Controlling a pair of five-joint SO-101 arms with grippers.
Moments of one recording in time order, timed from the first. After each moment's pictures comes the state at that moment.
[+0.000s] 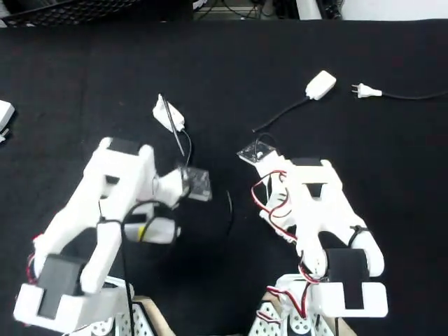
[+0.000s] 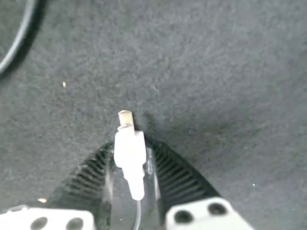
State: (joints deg) left arm 7.4 -12.8 40.3 84.3 -74.7; right arm -0.4 -4.5 50.1 60.4 37.0
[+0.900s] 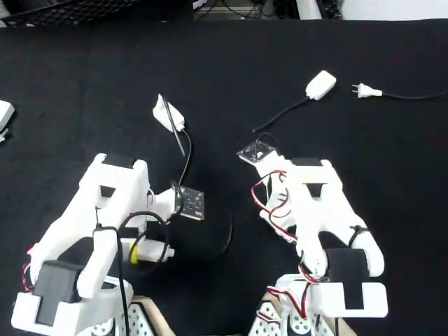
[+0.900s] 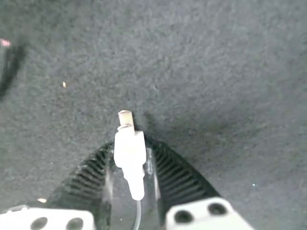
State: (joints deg) left arm 5.9 -13.4 46.0 80.2 -82.2; right arm -0.4 -4.5 50.1 60.4 37.0
